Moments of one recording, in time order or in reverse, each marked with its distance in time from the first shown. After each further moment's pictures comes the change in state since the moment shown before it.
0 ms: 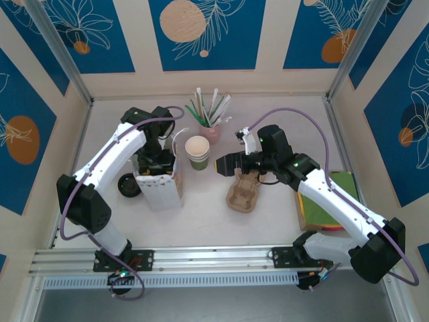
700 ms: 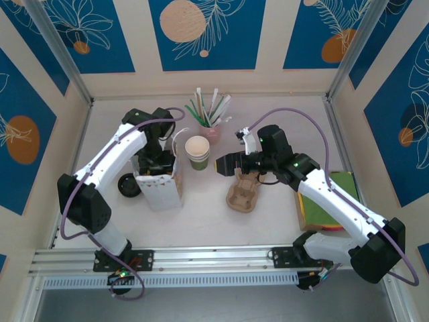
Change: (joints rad) left arm 0.000 0.000 -0.028 0.023 0.000 0.000; right arm 0.000 0.000 0.000 0.000 0.000 0.005
